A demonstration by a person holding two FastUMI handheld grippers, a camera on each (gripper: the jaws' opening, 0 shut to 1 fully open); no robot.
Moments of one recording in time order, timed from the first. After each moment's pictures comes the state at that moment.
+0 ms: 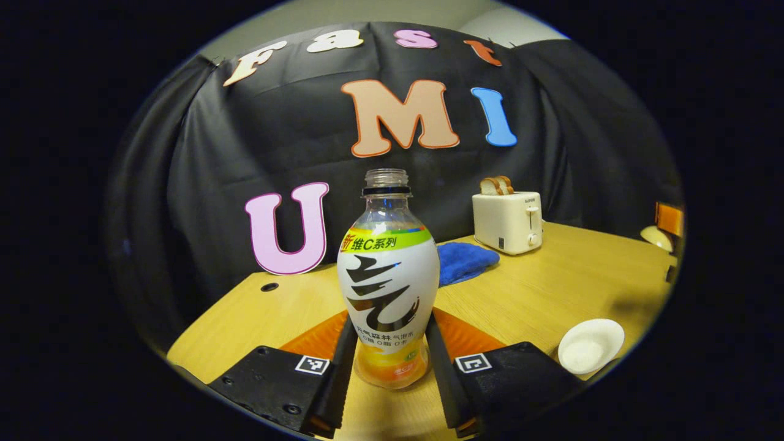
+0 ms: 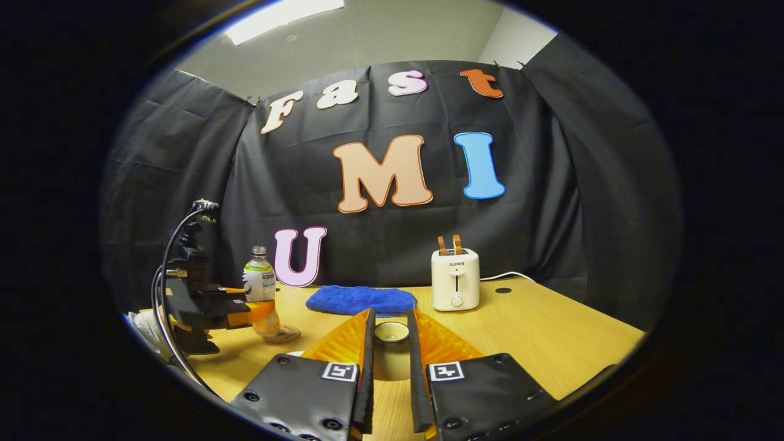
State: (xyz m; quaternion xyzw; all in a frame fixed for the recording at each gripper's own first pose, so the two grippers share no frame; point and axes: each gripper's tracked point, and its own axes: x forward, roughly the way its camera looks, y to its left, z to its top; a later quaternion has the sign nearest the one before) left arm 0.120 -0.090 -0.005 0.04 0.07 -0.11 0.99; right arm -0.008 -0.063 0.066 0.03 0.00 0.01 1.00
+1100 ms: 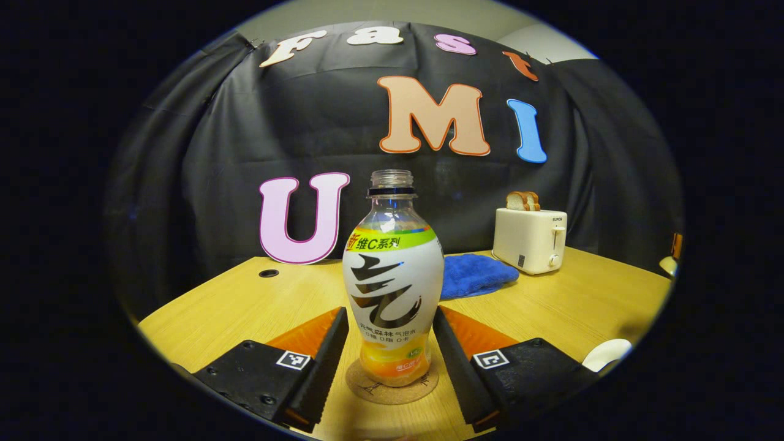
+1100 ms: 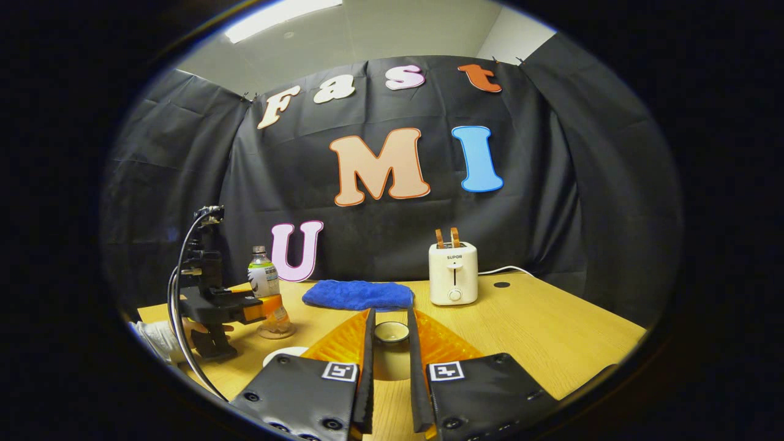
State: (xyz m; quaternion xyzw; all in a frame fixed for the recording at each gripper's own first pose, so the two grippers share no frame) left arm 0.143 -0.081 -0.019 -0.01 0.06 -0.08 0.99; right arm -0.003 -0.064 0.058 0.03 0.01 0.01 1.00
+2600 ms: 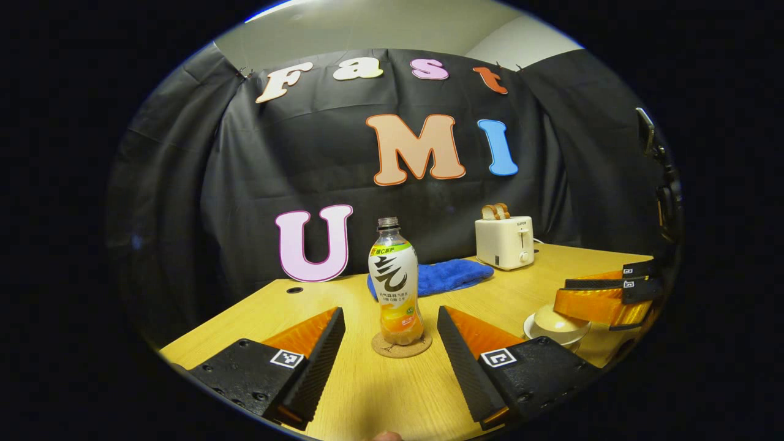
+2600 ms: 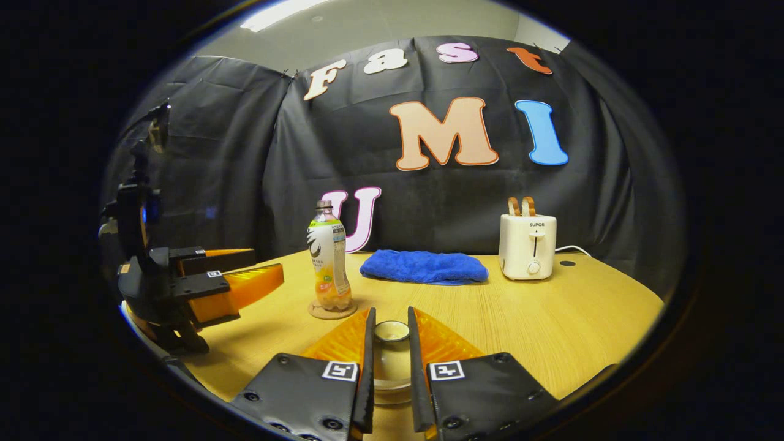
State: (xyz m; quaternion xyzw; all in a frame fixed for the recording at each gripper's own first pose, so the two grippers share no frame) left arm 0.025 -0.056 0.016 0.04 0.01 -0.09 1.00; right arm 0.021 0.061 -0.016 0.00 0.07 0.11 0.99
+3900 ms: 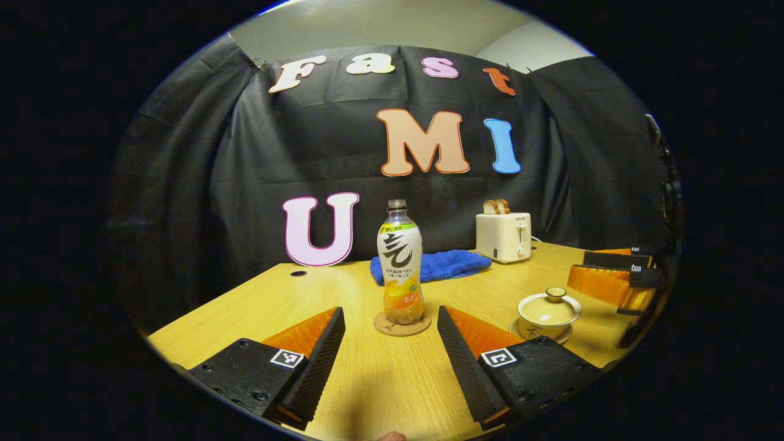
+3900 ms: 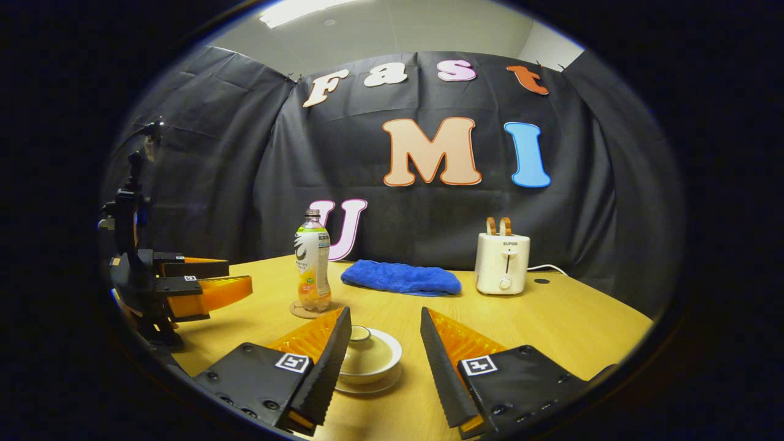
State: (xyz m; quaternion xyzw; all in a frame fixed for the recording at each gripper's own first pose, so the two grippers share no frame) left arm -0.006 -0.046 -0.005 0.01 0.03 -0.09 1.00; right arm -0.003 0.019 0.005 -0.03 0.01 0.07 1.00
